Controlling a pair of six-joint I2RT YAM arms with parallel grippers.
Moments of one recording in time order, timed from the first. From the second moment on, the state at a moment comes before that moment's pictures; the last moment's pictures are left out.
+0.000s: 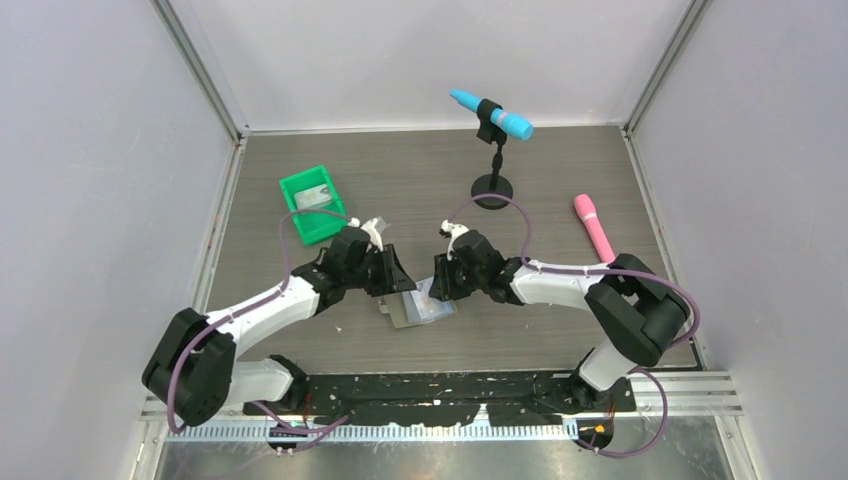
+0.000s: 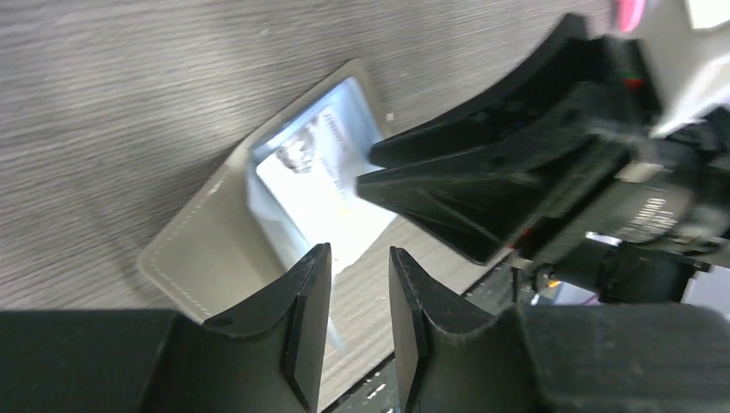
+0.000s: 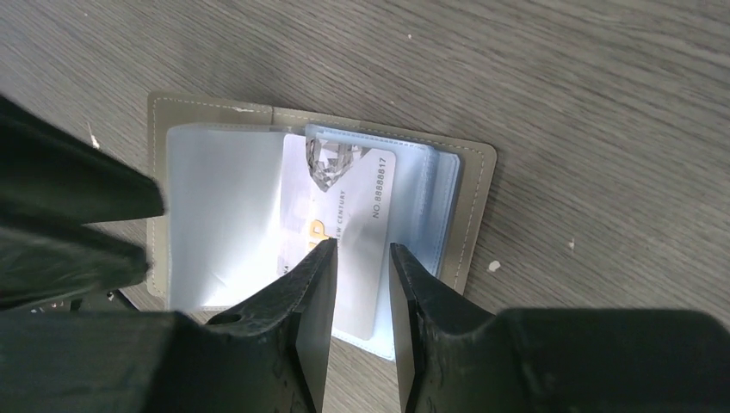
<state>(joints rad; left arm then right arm) -0.60 1.23 0.62 -0.08 0.32 -0.76 0.80 1.58 0.73 0.08 -0.16 0.53</state>
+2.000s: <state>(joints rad) -0.50 1.38 0.27 0.53 0.36 -1.03 0.77 1.53 0.58 0.28 -0.18 0.64</state>
